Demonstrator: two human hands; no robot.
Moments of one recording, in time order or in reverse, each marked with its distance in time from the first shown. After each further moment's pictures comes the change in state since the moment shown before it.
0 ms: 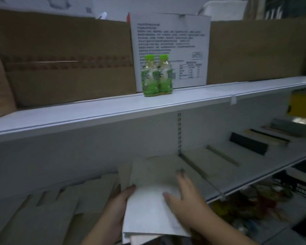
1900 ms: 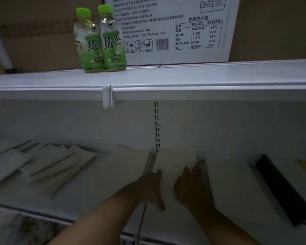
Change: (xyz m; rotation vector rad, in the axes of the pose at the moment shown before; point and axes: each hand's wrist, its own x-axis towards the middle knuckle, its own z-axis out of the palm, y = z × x) left_hand 0.205 -0.116 0.291 1.686 0.028 -0.283; right_hand 0.247 0.274 -0.126 -0.367 -0.108 -0.141
